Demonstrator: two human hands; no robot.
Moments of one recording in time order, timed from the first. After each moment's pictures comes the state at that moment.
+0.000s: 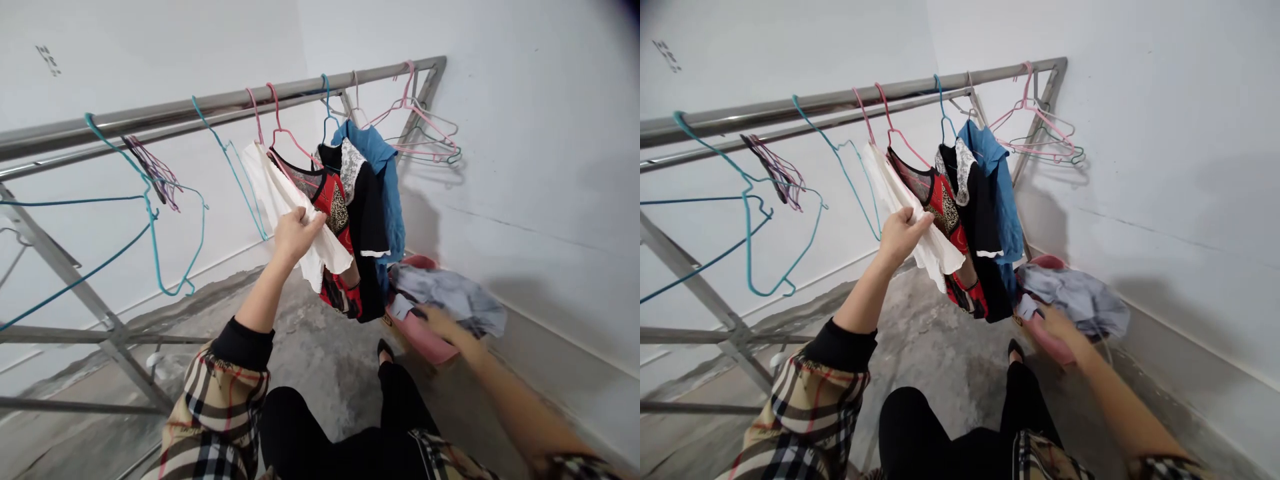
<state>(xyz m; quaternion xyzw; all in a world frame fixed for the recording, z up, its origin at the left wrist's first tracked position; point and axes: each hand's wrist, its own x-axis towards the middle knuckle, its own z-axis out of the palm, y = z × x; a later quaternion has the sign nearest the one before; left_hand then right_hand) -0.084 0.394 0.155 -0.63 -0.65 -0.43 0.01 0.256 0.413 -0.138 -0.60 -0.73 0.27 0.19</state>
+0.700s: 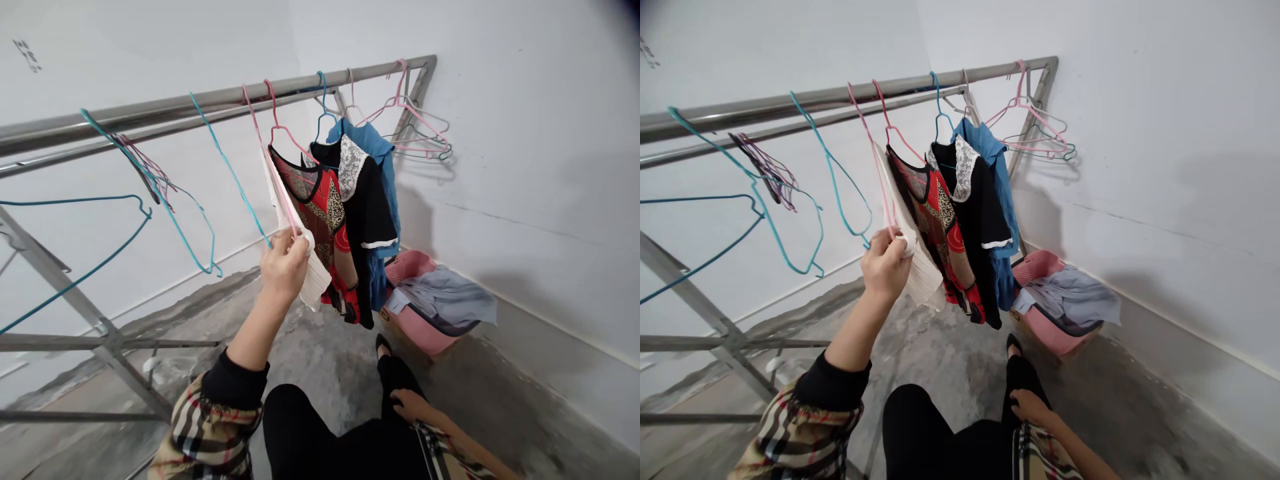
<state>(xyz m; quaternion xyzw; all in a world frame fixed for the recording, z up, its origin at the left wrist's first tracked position) -0.102 0.336 0.115 -0.67 -0.51 -0.44 0.31 0.188 0.247 -0.287 -0.52 -0.73 0.44 0.05</state>
